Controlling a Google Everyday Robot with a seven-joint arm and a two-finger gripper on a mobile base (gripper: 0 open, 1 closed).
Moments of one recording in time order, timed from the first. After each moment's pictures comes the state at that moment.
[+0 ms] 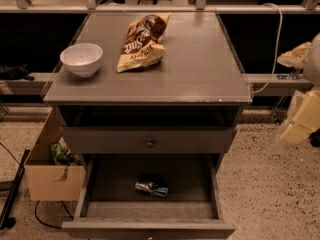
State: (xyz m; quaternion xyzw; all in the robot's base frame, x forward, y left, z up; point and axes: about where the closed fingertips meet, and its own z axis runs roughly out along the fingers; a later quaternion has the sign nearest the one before) arm 0.429 -0.214 0.959 -0.59 0.78 0.00 0.21
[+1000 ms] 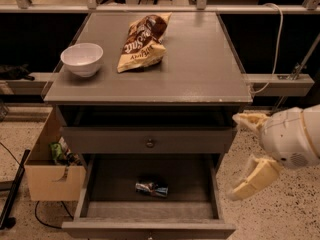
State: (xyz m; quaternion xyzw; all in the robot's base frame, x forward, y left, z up) arm 0.390 -0.149 0.848 -0.55 0.75 0.19 0.32
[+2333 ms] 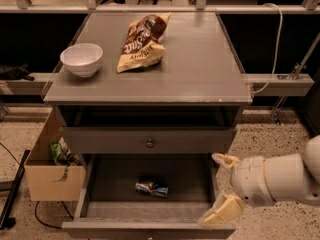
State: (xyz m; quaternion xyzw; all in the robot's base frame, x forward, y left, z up) arm 0.372 -0.115 0.733 -0.50 0.76 0.26 0.32
